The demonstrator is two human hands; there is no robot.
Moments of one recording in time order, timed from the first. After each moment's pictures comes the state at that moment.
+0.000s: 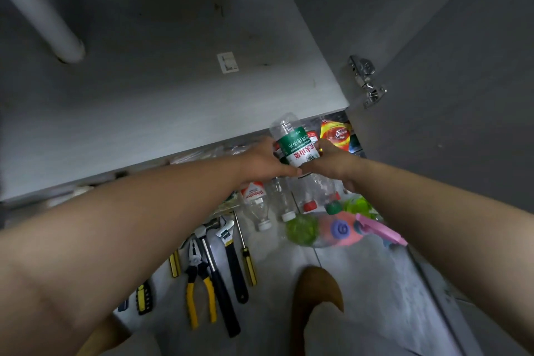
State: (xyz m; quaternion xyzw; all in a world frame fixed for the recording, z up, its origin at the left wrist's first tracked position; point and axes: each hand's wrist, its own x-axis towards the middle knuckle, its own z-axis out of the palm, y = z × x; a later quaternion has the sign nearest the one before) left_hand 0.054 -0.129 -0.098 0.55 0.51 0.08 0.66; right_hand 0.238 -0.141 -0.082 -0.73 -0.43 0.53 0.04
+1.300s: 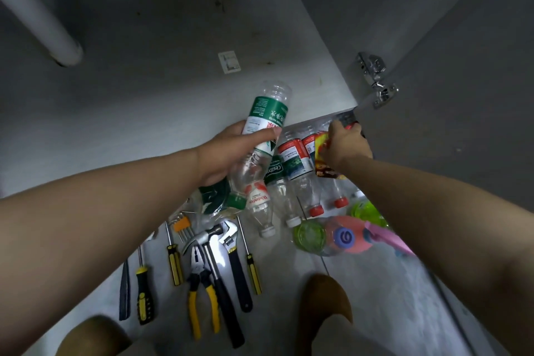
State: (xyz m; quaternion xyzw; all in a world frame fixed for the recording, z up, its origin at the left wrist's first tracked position) left_hand 0.005 -0.104 -0.099 0.41 0.48 0.20 0.75; right_hand 0.255 -0.103 -0.123 -0.82 -0.54 0.17 -0.09
